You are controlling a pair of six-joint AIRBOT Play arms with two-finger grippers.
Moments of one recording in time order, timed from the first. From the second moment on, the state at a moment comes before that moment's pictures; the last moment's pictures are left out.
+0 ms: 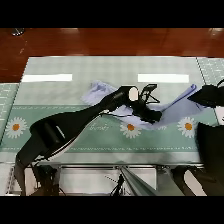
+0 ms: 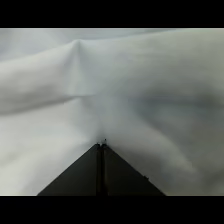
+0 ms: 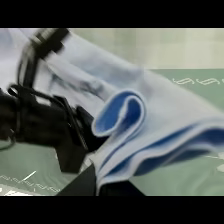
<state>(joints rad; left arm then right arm) -0.88 -2.02 1.79 0.82 -1.03 -1.61 -0.26 -0.83 1.11 -1.06 1.51 1.45</state>
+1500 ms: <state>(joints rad) -0.01 -0.68 0.85 0.96 -1.04 -1.43 0.47 -1.95 1.87 -0.68 1.04 1.58</state>
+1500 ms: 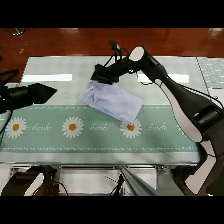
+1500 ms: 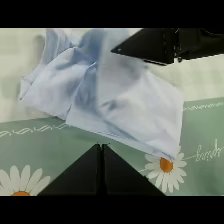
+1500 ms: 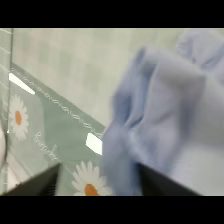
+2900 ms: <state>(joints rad) -0.14 -0.79 0.62 0.94 -0.94 -1.43 0.15 -1.34 0.69 -0.62 0.80 1.46</state>
